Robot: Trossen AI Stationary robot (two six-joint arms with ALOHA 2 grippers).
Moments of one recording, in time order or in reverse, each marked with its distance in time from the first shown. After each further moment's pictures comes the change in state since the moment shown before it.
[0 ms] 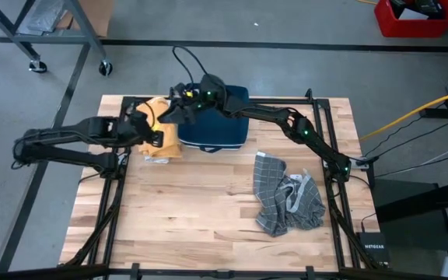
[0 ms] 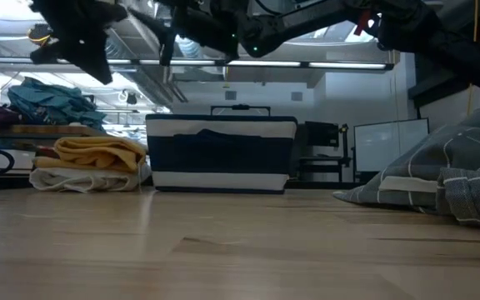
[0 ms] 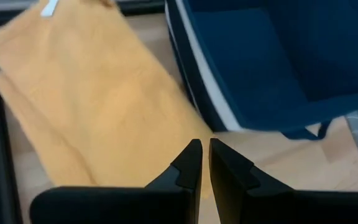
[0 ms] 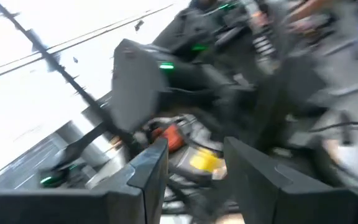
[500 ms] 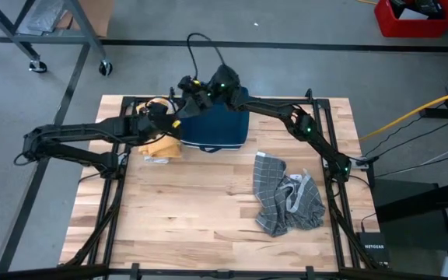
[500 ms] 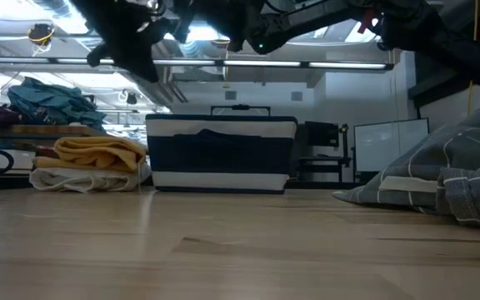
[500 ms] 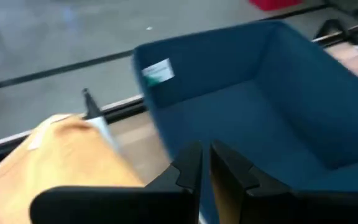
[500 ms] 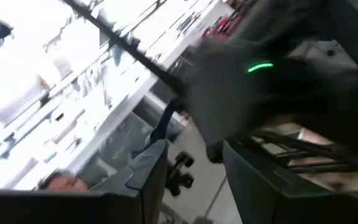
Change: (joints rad) left arm 0.052 0.196 0.000 0.413 -0.229 0.361; right arm -0.040 -0.038 0.001 0.278 -0.305 0.543
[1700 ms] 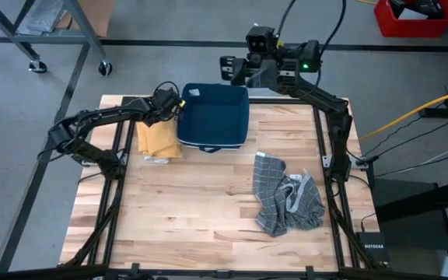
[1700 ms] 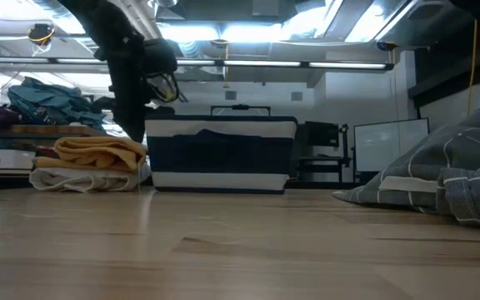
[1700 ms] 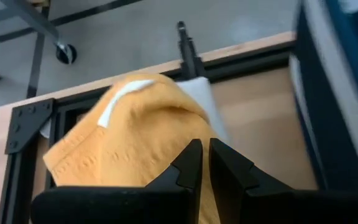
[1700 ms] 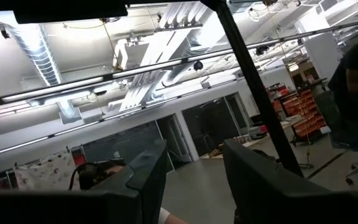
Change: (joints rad) left arm 0.454 0.368 -0.001 0.044 0.121 0.095; right arm -0.019 -0.437 0.001 0.238 0.079 0.155
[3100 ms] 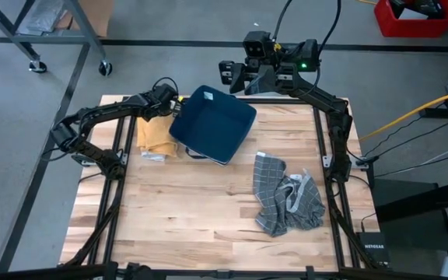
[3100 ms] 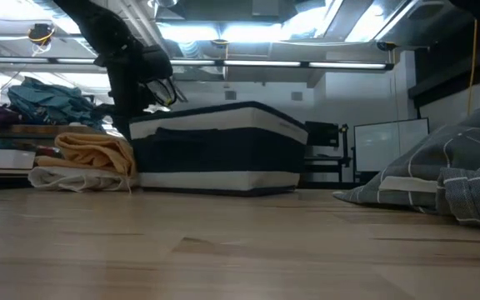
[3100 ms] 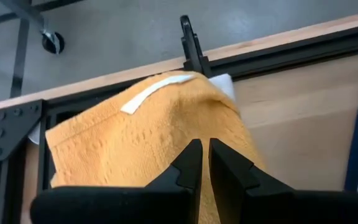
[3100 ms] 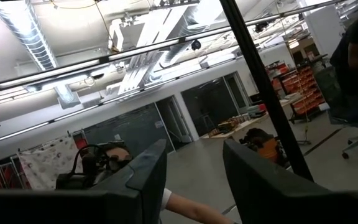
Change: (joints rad) left arm 0.100 0.024 0.001 0.041 0.106 0.075; right arm -0.001 0.000 -0.004 -0.029 -0.091 -0.004
